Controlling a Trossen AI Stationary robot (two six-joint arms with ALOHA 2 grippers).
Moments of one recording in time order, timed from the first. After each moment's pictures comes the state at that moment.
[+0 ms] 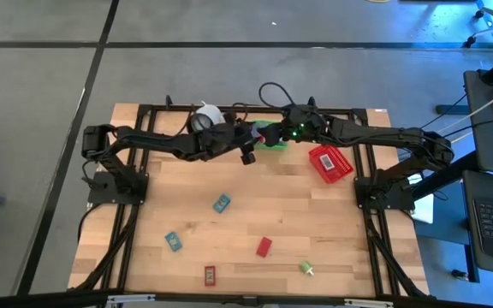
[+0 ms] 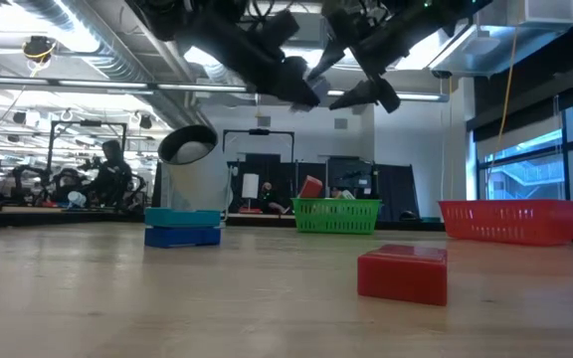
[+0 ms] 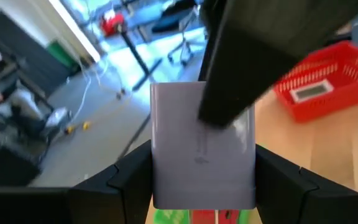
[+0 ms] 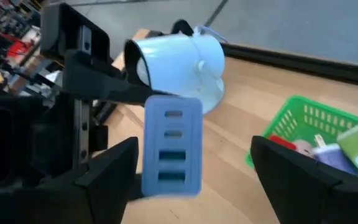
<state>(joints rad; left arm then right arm) 0.19 1.62 1.04 0.29 -0.44 0.29 -0.26 1.43 1.08 -0.17 0.14 0.75</state>
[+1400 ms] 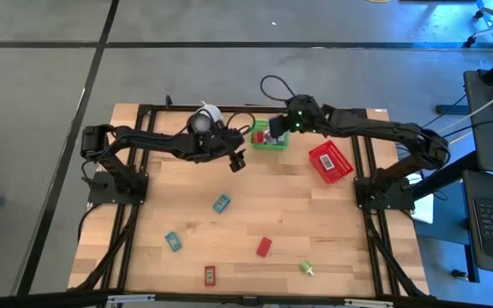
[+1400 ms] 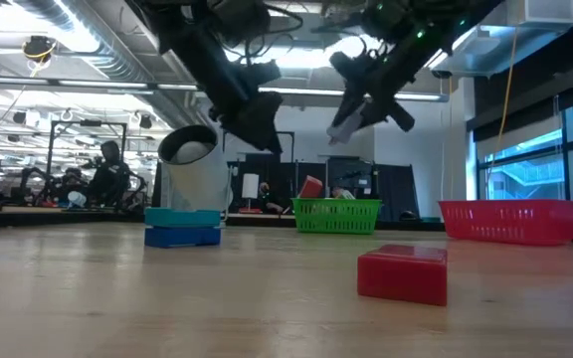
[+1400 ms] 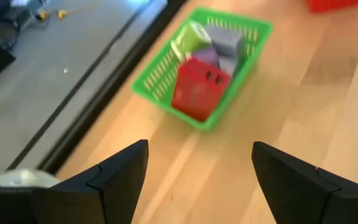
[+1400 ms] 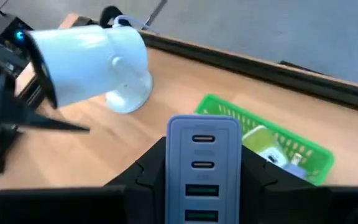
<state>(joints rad) 0.19 1.61 1.04 -0.18 -0.46 -0.09 -0.40 1.47 1.08 -0.29 0.13 0.64</state>
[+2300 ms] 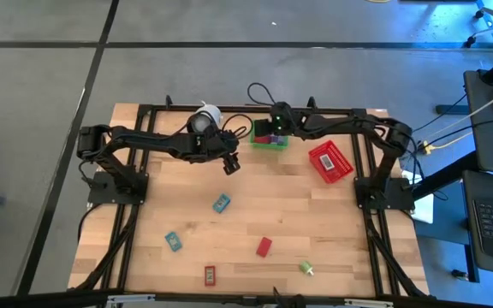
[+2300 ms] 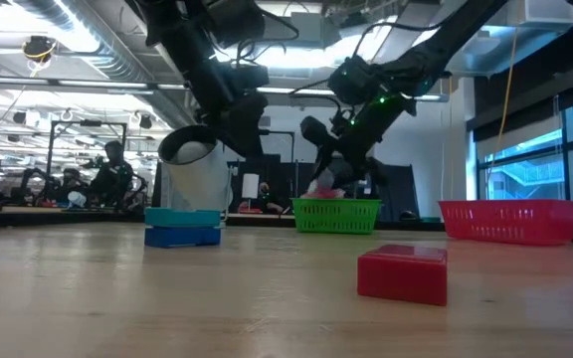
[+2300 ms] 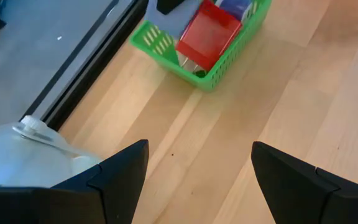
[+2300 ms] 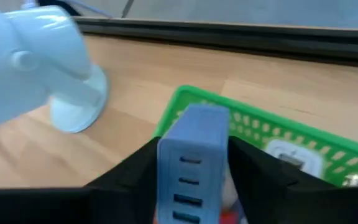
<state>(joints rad) 0.18 1.58 1.04 -0.35 -0.45 -0.18 -0.45 1.81 1.08 -0.02 0.15 0.77</state>
